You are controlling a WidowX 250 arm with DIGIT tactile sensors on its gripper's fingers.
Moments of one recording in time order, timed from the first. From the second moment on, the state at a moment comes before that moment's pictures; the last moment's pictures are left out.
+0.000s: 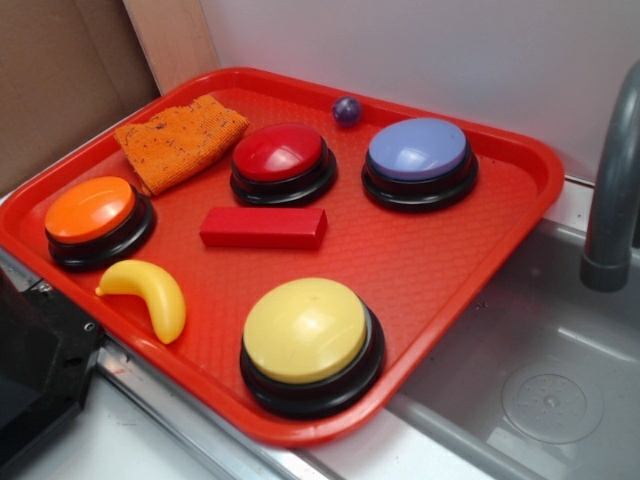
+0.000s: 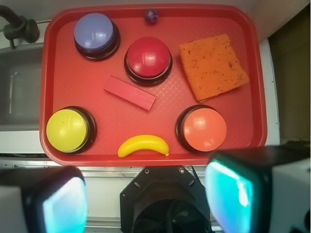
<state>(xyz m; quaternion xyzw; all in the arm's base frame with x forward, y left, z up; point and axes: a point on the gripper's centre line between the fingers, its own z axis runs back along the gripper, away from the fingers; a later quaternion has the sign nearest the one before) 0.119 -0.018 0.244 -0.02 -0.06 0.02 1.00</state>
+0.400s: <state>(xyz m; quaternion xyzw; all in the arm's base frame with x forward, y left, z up) 0.117 -0.018 0.240 -0.02 -0.05 0.02 1.00</state>
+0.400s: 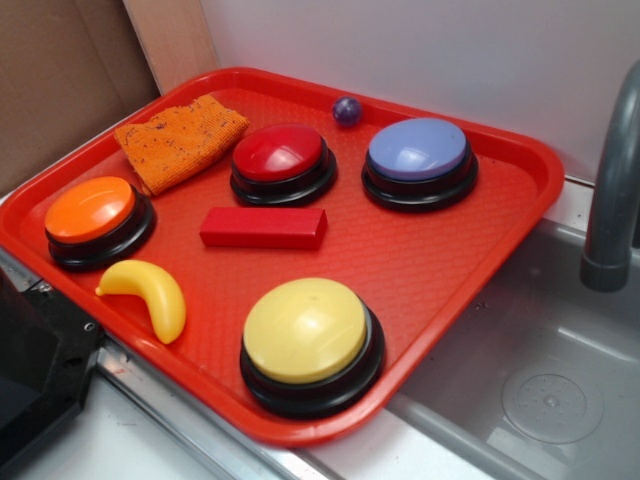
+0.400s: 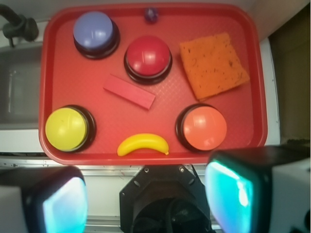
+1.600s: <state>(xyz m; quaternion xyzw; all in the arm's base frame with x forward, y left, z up) 0.245 0.076 0.111 0.00 -0.14 0.55 0.82</state>
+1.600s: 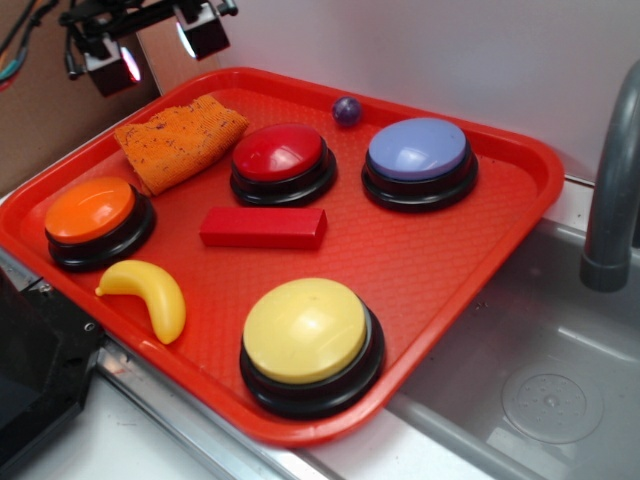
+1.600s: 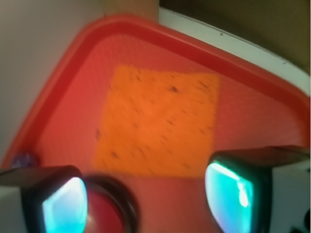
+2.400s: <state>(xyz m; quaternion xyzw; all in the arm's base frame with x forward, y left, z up) 0.283 0.081 0.039 0.07 -0.12 0.58 0.80</state>
